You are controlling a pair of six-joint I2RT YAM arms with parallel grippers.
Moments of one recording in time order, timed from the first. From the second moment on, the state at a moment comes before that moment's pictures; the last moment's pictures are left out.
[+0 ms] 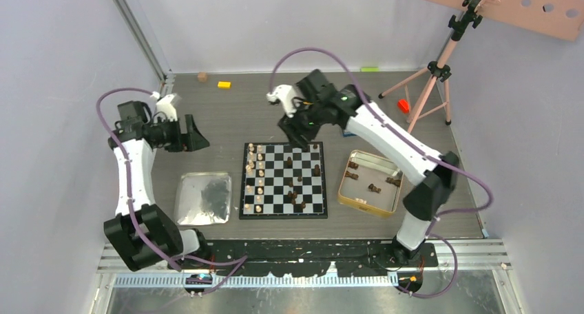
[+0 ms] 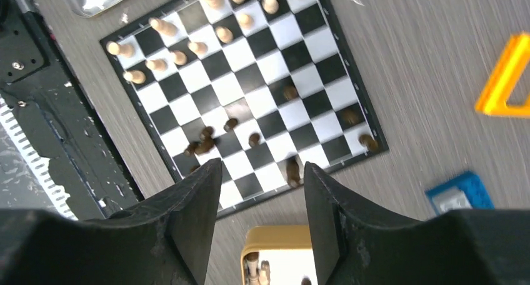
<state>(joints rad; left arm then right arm) 0.42 1.30 1.18 -0.89 0.74 0.27 0.80 1.80 1.89 -1.01 -0.25 -0.27</state>
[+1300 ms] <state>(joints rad) -0.10 1.53 1.49 -0.90 0.54 0.37 0.01 1.75 1.36 -0.95 -0.24 -0.63</state>
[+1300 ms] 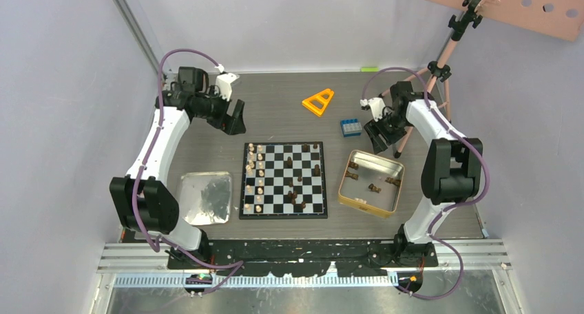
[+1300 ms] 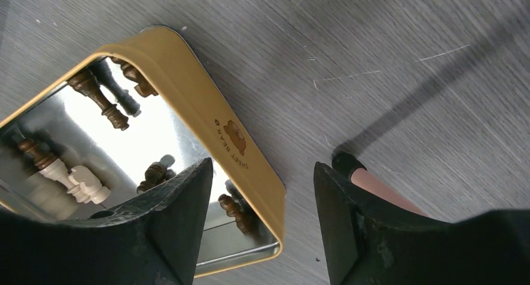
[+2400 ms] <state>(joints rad) -0.37 1.59 1.44 -0.89 0.47 0.41 0.56 1.71 1.39 -0.78 -0.40 -0.42</state>
